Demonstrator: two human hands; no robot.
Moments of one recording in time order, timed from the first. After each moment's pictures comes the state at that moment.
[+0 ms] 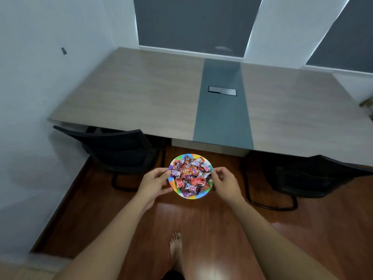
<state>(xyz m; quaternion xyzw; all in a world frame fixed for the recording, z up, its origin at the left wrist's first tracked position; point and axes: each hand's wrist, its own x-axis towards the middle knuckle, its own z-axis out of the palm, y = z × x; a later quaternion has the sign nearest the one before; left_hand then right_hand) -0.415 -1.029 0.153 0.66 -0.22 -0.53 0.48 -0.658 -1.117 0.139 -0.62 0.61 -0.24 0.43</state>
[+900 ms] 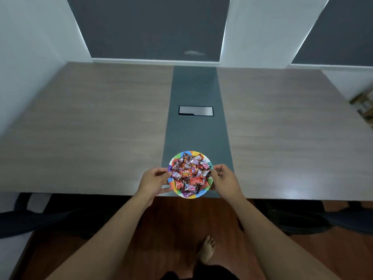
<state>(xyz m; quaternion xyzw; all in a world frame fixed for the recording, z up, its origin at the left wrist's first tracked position) -0.466 -1.457 0.141 0.69 -0.23 -0.54 0.42 -0.715 -1.511 0.127 -0.53 0.64 -0.26 0.48</state>
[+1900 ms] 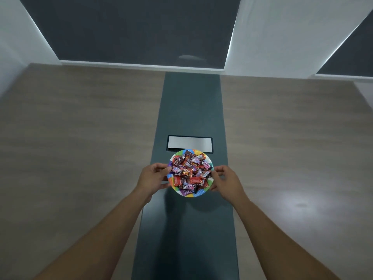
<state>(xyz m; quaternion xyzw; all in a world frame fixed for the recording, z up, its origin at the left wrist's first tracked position) -0.437 -1.835 0.089 0.70 -0.22 -0.55 0.40 -0.703 -1.882 0.078 -0.54 0.64 -0.23 0.51</state>
